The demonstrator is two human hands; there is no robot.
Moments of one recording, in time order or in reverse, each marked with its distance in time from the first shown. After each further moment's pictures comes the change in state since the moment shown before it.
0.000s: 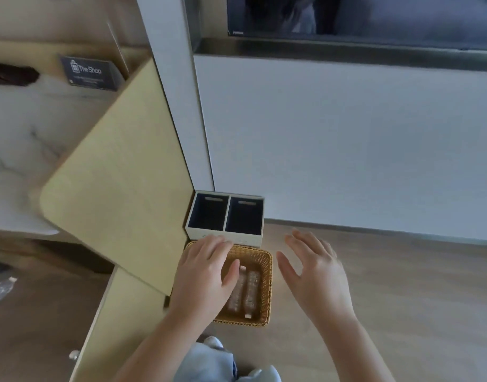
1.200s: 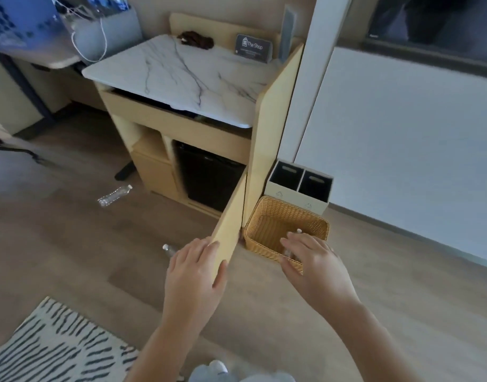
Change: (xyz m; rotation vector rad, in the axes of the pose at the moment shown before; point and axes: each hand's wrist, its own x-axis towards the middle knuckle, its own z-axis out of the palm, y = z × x) left_hand -0.425 -0.073 -0.203 0.090 0.179 -0.388; right_hand -0.300 -0.275 -0.057 0.061 -0.405 -0.296
